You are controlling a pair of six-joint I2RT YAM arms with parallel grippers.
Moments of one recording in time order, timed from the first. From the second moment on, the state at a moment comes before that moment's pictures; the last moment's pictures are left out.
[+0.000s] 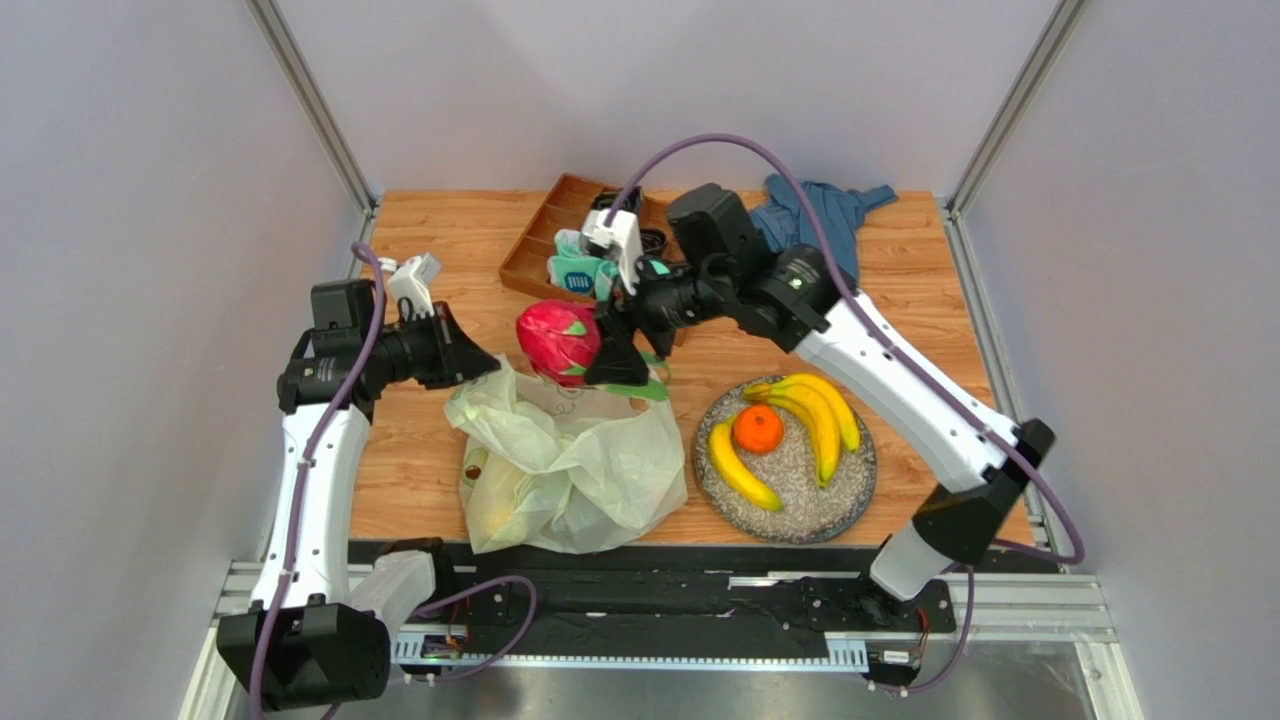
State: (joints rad) left arm 0.12 1.01 1.03 -0.80 0.75 -0.17; right arm 0.84 1.62 1.88 -0.84 -0.57 -0.09
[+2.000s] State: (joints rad) left arm 0.12 1.01 1.04 -0.83 0.72 -0.15; right arm 0.41 1.44 1.02 -1.23 -0.42 -0.71
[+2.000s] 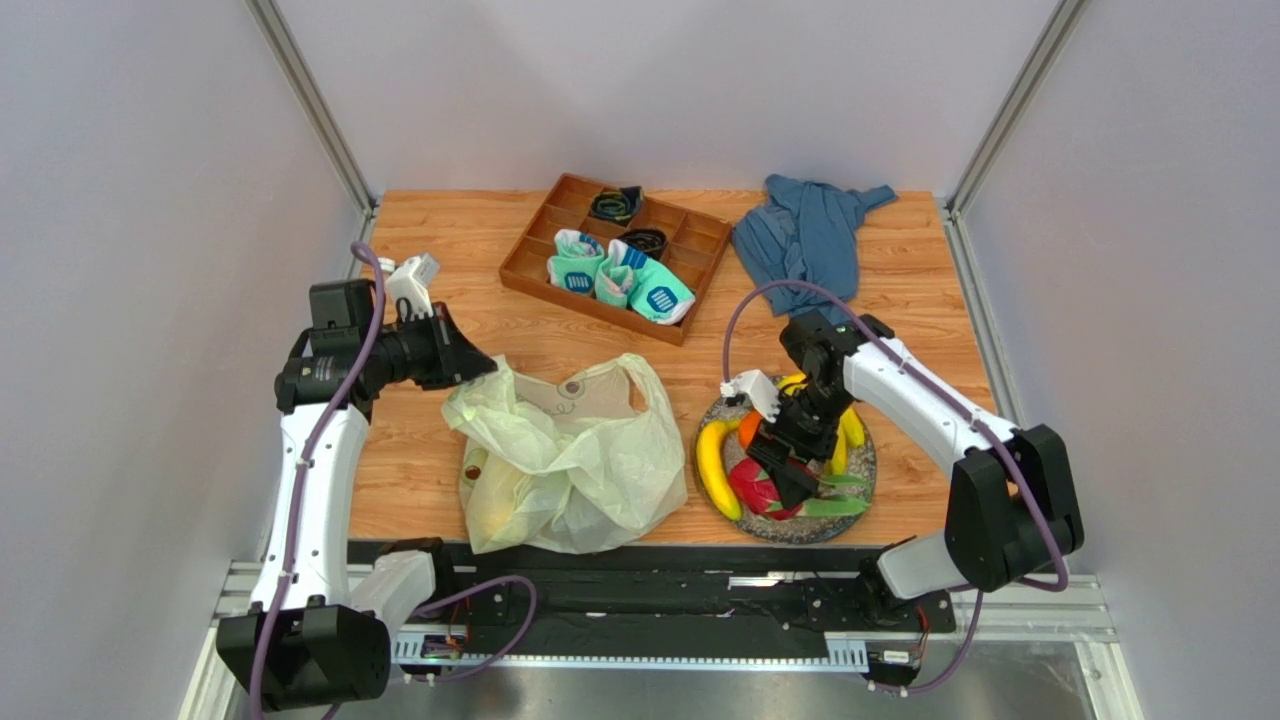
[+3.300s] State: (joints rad) left arm 0.13 1.07 1.32 -0.98 0.75 -0.11; right arm 0.74 2.29 2.33 -1.12 -0.11 -0.22
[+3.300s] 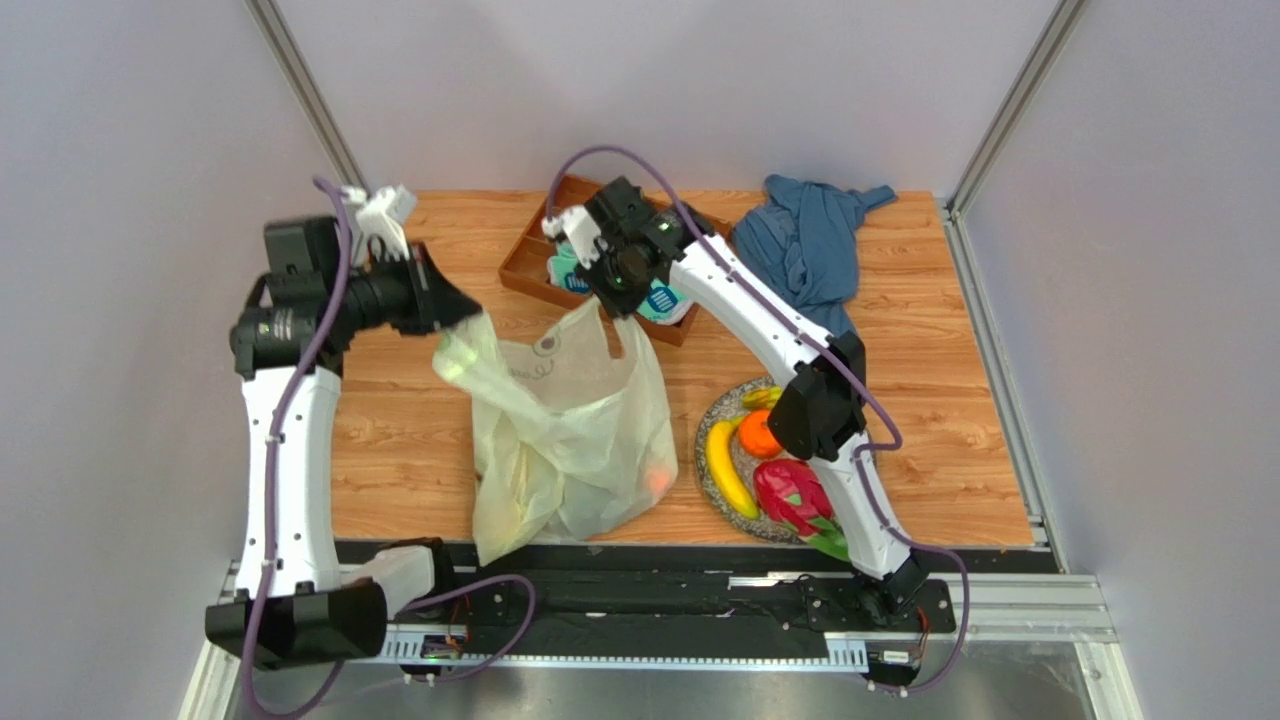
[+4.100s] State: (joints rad) left arm 0.10 0.97 1.20 -1.33 0.88 0.12; right arm 0.76 1.54 1.46 -1.04 -0.27 -0.27
